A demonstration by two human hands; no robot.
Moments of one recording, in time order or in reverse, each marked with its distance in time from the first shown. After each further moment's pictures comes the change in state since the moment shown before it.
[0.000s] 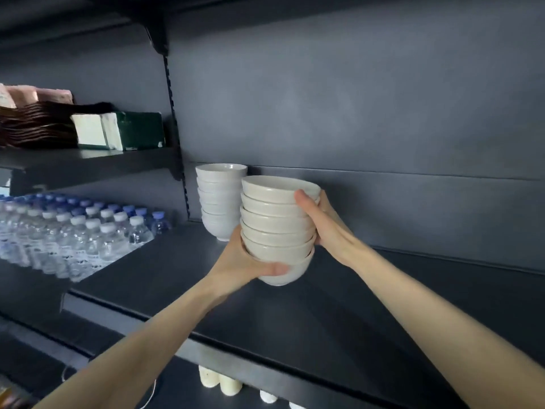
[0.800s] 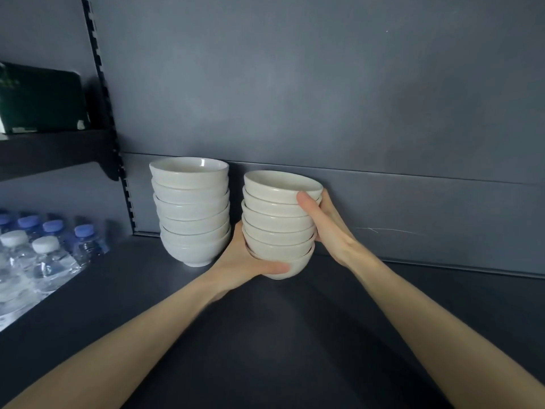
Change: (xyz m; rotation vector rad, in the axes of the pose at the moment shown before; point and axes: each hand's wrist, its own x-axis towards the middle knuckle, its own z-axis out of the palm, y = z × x) left_hand 0.126 -0.085 -0.030 -0.094 -0.194 0.050; right_hand 0.099 0.050 0.002 -0.092 0.219 0.047
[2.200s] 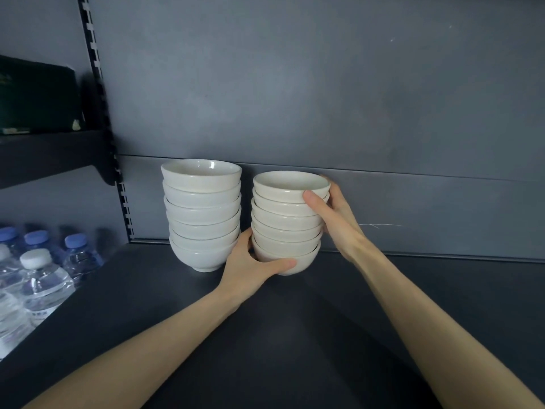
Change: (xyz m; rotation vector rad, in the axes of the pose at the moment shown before) left_hand -0.002 -0.040 -0.019 -0.101 0.130 -0.125; right_hand -0.003 -0.009 0.025 -0.033 0.173 -0.072
